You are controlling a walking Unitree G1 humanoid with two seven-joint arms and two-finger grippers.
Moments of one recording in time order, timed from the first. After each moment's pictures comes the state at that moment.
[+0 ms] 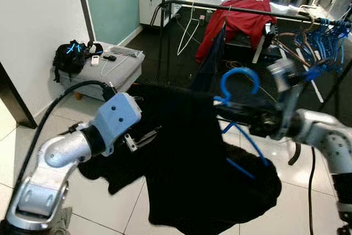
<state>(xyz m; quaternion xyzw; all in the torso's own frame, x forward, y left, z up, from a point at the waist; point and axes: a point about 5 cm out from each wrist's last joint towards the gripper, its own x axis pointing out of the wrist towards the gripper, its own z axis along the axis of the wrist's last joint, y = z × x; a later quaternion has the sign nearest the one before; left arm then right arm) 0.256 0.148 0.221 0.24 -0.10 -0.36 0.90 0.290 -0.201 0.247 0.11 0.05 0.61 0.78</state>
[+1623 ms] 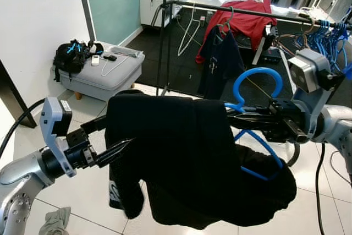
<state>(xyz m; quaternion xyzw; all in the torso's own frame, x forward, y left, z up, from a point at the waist) 0.231 0.206 0.207 -0.03 -0.09 -0.45 0.89 0.267 -0.196 0.269 0.06 0.03 0.69 0.72</state>
